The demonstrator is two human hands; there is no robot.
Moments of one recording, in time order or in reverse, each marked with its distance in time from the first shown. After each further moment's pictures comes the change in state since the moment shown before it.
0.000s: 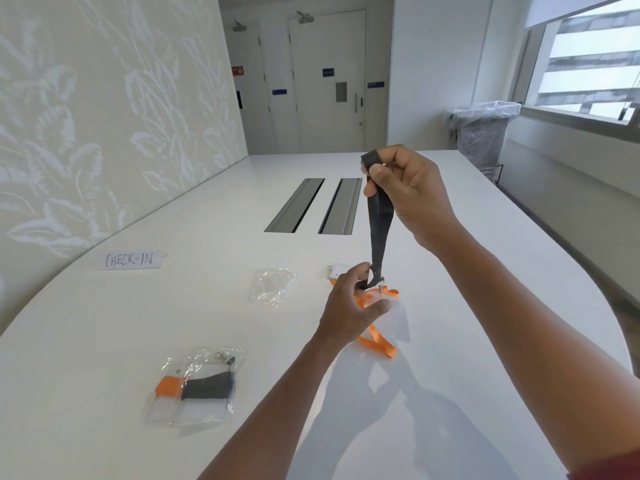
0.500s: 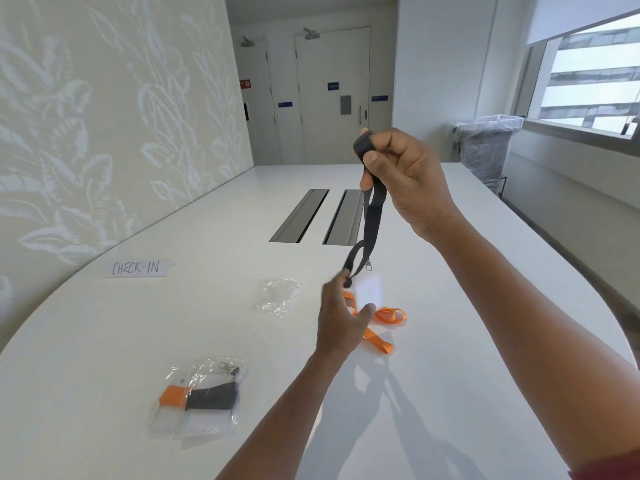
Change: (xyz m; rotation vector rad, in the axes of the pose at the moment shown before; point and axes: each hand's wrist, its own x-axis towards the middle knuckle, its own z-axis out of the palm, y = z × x) left_hand 0.000 -0.009 -0.001 0.081 0.287 -0.030; right_hand 0.027 -0.022 0.008 0.043 -0.061 -0.271
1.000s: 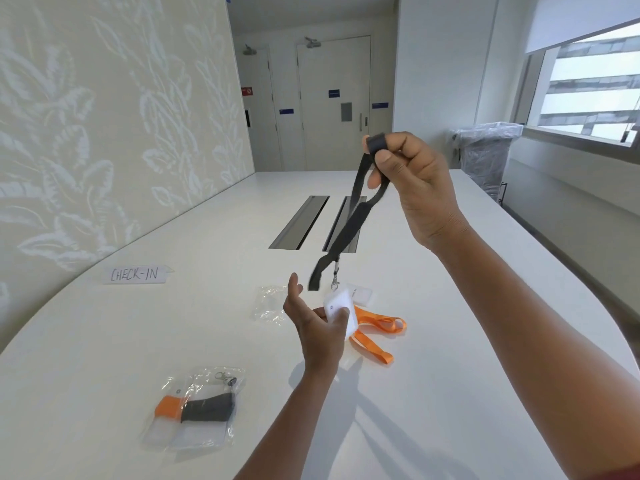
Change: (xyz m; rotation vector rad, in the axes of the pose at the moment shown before) left_hand -0.004 -0.010 -0.007 -0.214 0.382 0.006; right_hand 0.000 -0.005 -0.006 0.213 0.058 0.045
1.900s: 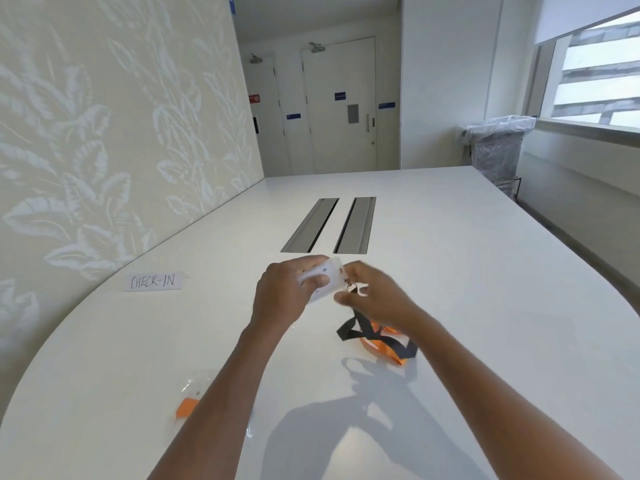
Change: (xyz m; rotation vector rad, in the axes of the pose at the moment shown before) left_hand 0.083 0.065 -0.078 0.511 -0.356 0.267; right_hand -0.110 0.095 0.042 -0.427 -0.293 0.602
